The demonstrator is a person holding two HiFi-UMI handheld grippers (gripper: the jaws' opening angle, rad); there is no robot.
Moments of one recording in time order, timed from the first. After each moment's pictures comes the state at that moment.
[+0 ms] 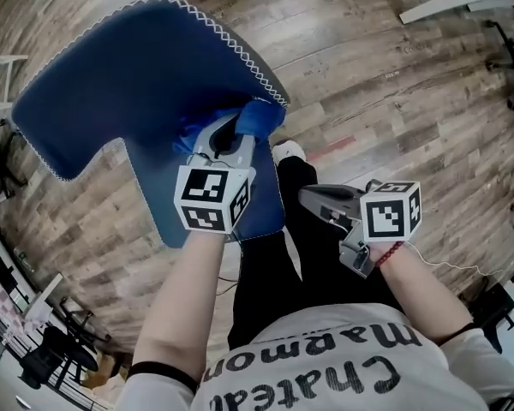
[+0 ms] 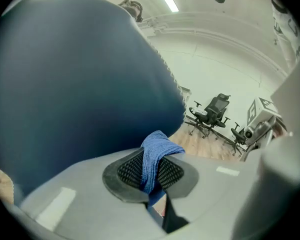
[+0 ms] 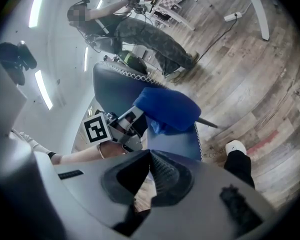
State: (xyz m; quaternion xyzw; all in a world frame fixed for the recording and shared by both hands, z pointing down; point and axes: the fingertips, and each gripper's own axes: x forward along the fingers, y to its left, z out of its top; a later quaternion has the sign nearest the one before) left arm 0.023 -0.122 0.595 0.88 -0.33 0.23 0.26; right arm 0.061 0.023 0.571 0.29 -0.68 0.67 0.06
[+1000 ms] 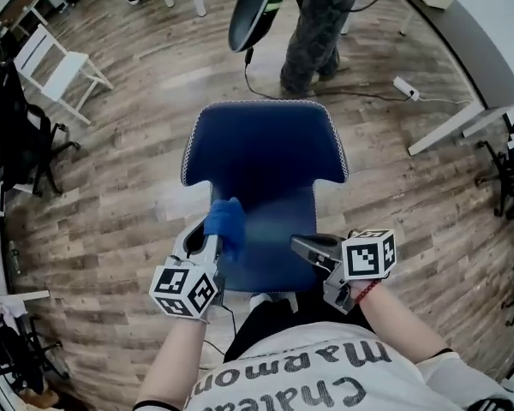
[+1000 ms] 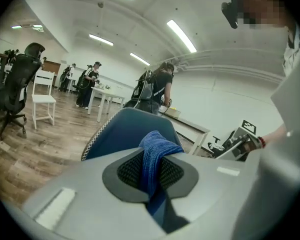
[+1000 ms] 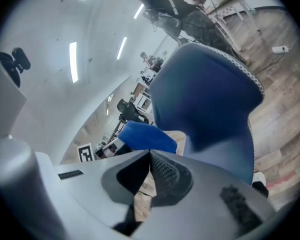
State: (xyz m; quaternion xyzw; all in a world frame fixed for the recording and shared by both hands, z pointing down) left arm -0.258 -0.049 0.396 0.83 -0.49 0.08 0.25; right arm -0.111 0.003 0.409 0.25 -0.80 0.54 0.06
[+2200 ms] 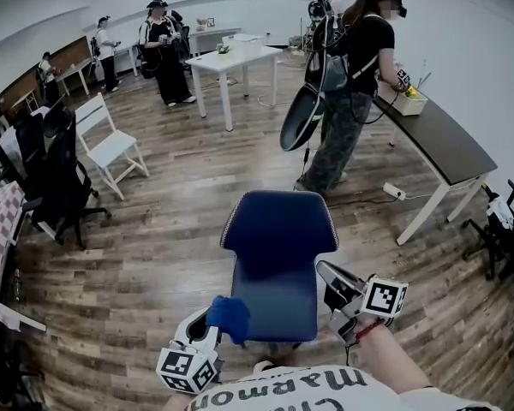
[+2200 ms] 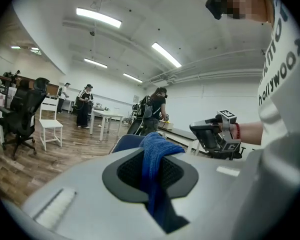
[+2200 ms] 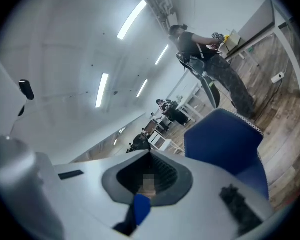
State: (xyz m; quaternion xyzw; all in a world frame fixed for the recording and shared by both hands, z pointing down) left arm -0.338 0.145 0.257 0.85 -0.51 0.03 0.15; right arm -0.104 0.061 0.202 0.34 -0.85 0.39 -0.13
